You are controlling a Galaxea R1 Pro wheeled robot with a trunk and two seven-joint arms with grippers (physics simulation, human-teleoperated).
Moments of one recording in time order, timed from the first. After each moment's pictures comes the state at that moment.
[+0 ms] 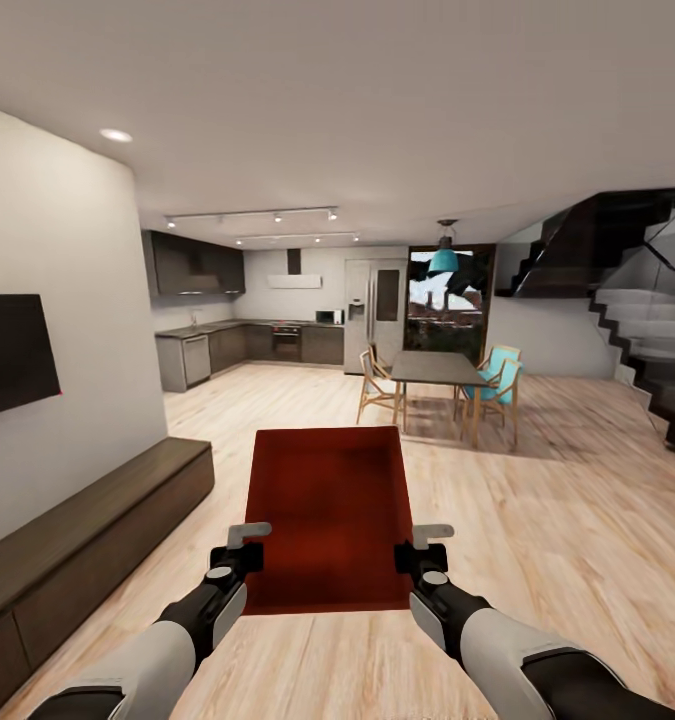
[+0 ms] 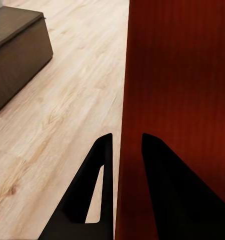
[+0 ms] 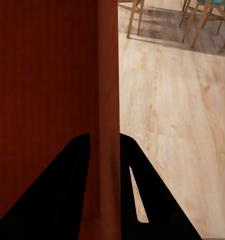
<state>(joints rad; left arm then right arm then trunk) -0.72 -0.10 0.05 -0.26 -0.03 -0.05 0.20 -0.80 0.15 0.11 -0.06 -0.01 -0.20 -0.25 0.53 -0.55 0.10</state>
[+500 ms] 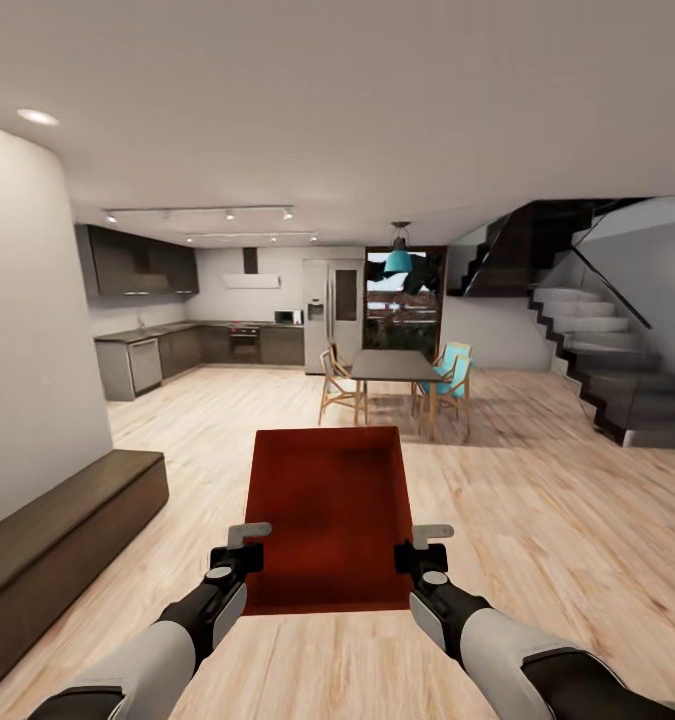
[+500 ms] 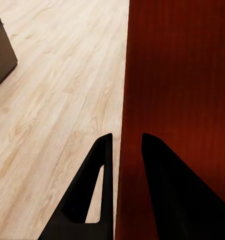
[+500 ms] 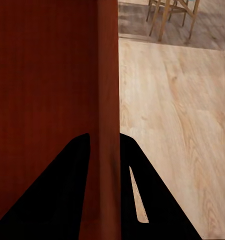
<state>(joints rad) -0.72 -0.10 0.05 -0.26 -0.03 -0.05 0.20 -0.80 0.15 0.11 -0.06 -0.01 -0.20 -0.25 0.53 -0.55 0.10</state>
